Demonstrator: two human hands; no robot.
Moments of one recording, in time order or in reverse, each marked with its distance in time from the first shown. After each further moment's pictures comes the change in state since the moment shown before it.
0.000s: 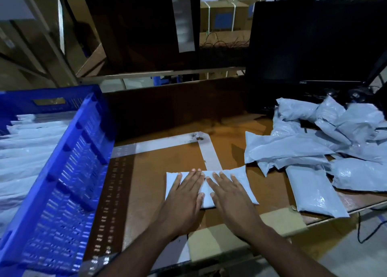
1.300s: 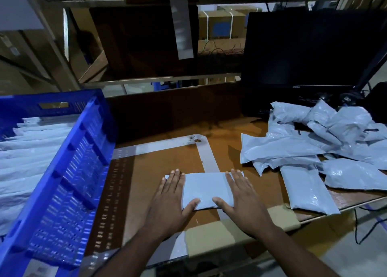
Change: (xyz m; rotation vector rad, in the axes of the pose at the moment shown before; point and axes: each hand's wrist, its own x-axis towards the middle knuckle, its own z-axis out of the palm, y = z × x) left_hand -0.024 -0.015 -0.001 0.074 0.028 -0.200; right_hand -0.024 0.025 -0.028 0.261 -0.177 0.262
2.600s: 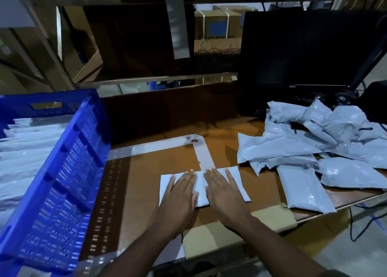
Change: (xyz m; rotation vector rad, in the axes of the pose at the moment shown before) left_hand 0.017 0.025 0.007 -0.070 0.097 0.142; right_hand 0.028 -0.032 0.021 -0.180 0.098 -0.221
